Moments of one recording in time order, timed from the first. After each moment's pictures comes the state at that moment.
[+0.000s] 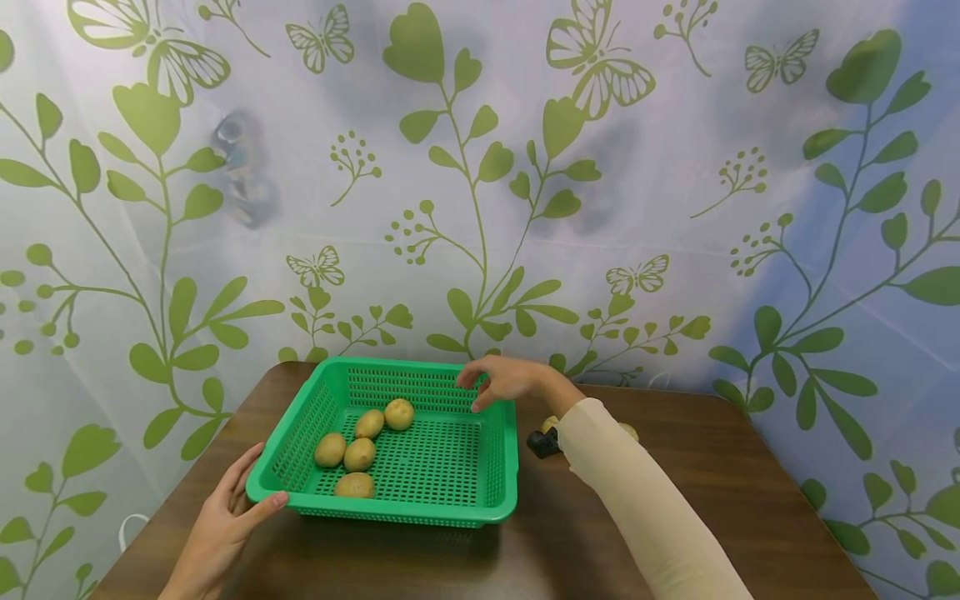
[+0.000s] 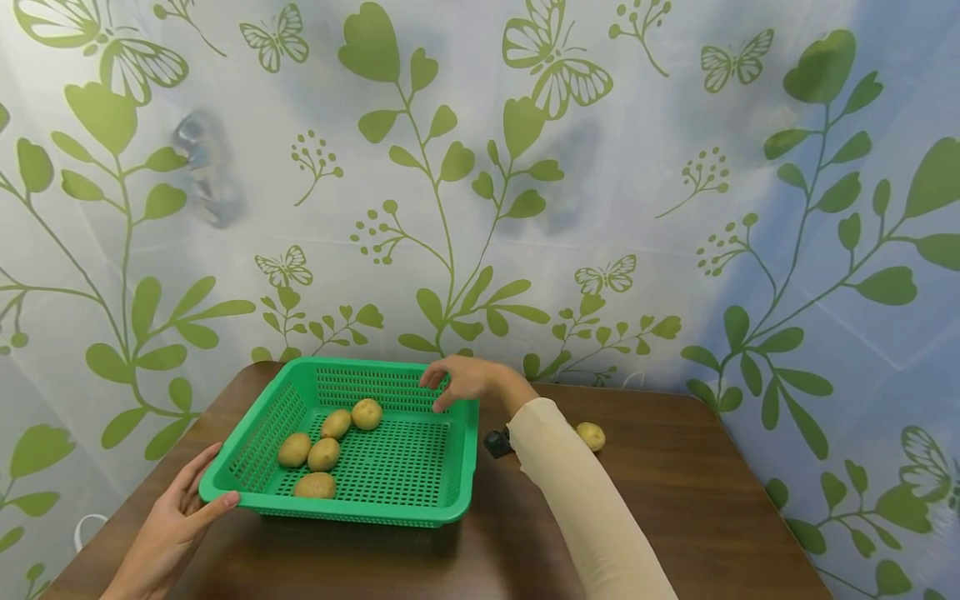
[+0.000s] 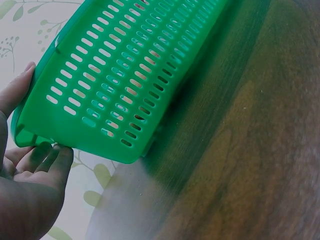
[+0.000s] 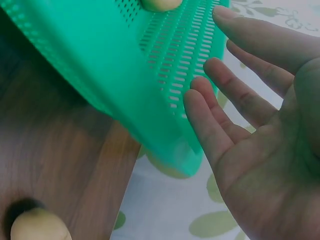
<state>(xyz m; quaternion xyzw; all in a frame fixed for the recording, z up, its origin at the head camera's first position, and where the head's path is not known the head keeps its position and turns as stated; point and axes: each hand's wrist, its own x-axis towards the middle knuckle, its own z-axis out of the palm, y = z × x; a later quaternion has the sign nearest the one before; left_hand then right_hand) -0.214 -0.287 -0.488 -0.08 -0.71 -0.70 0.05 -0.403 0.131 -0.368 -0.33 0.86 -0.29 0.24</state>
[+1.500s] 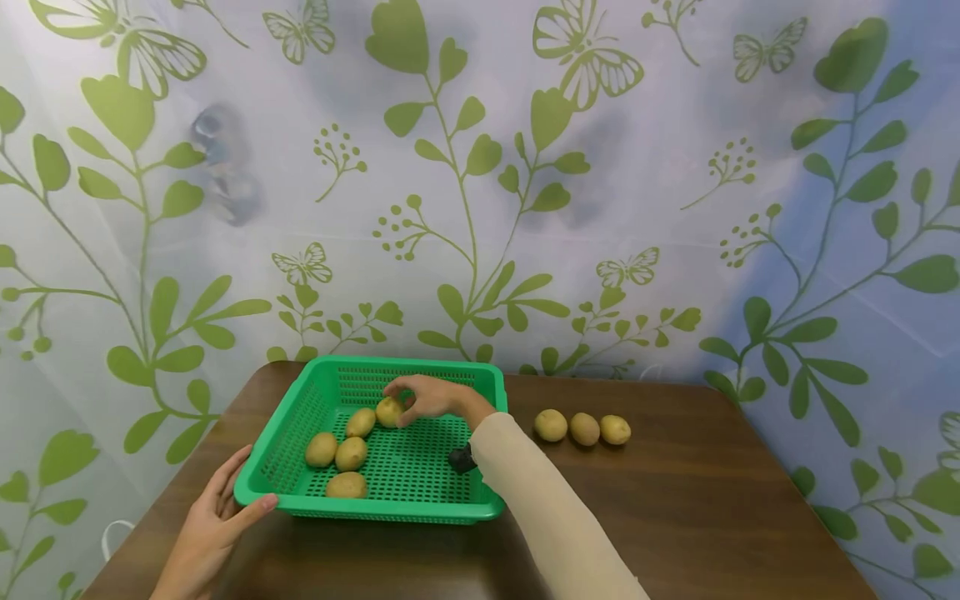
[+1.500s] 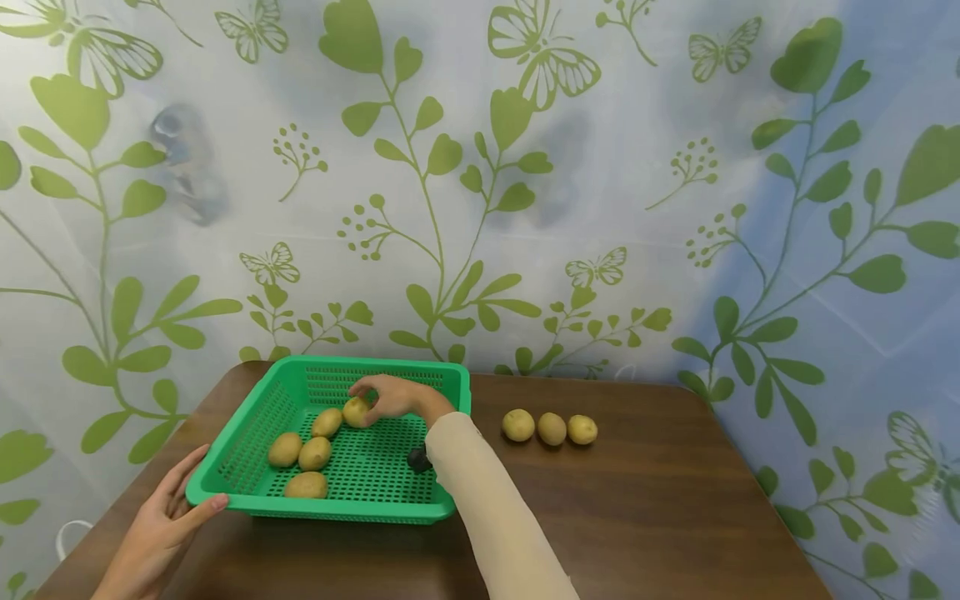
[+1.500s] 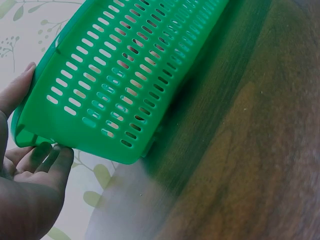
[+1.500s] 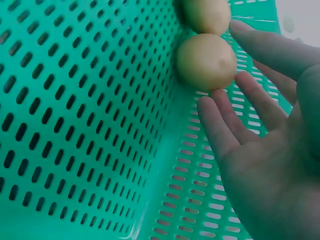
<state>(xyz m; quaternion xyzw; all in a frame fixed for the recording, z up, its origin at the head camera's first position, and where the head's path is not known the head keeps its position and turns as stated) -0.217 -0.290 -0.488 -0.06 -0.71 -0.70 0.03 -0.419 0.031 -0.437 -0.32 0.85 -0.35 0.24</state>
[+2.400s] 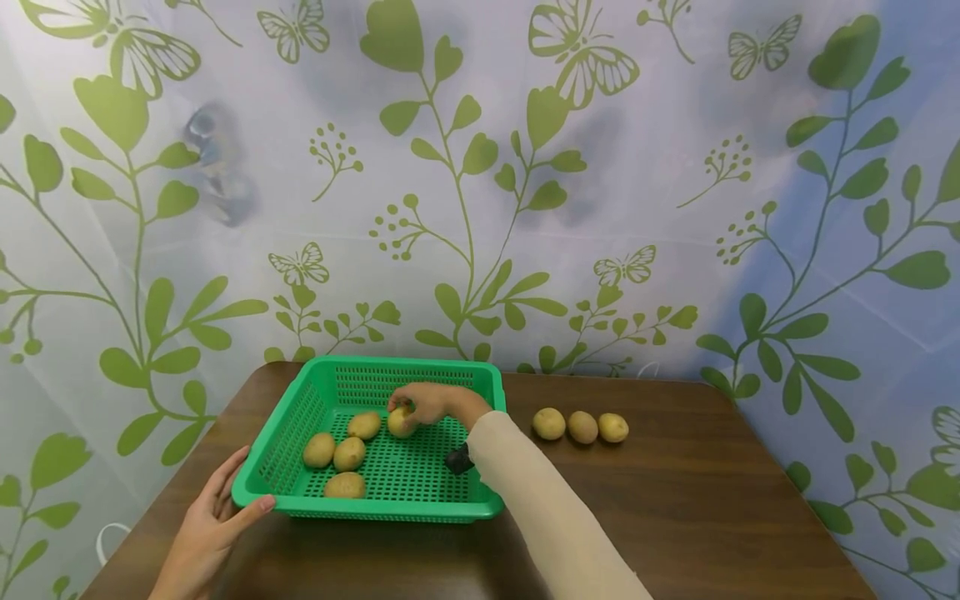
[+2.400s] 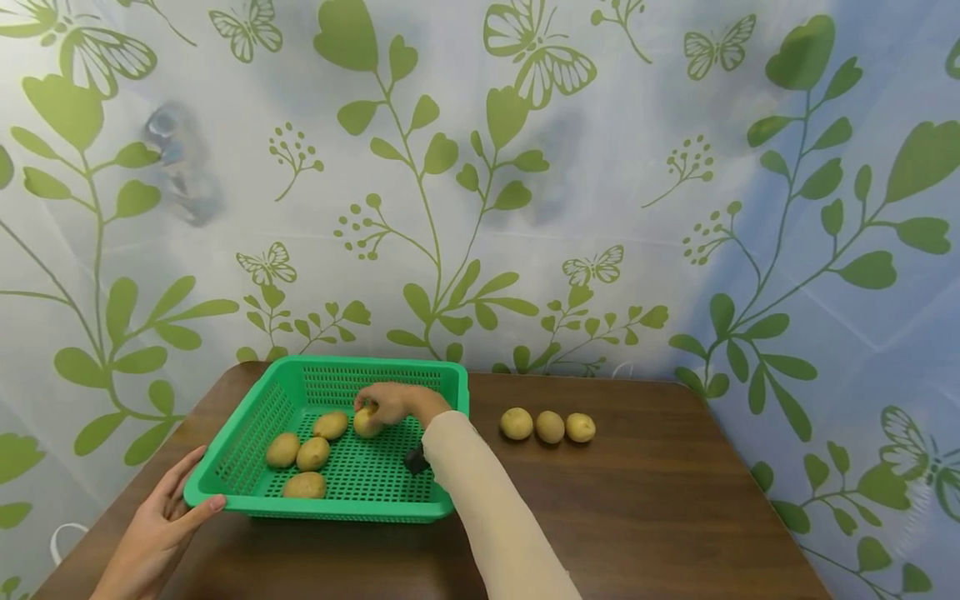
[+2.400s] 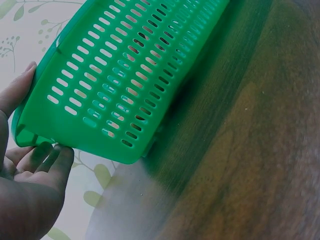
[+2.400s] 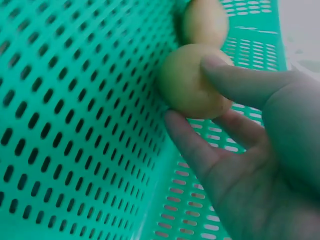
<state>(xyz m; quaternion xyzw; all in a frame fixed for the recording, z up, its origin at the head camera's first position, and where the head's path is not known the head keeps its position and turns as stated) -0.217 -0.291 -0.489 -0.07 -0.70 -0.71 0.03 -0.415 0.027 -0.435 -0.35 0.88 -0.22 0.23</state>
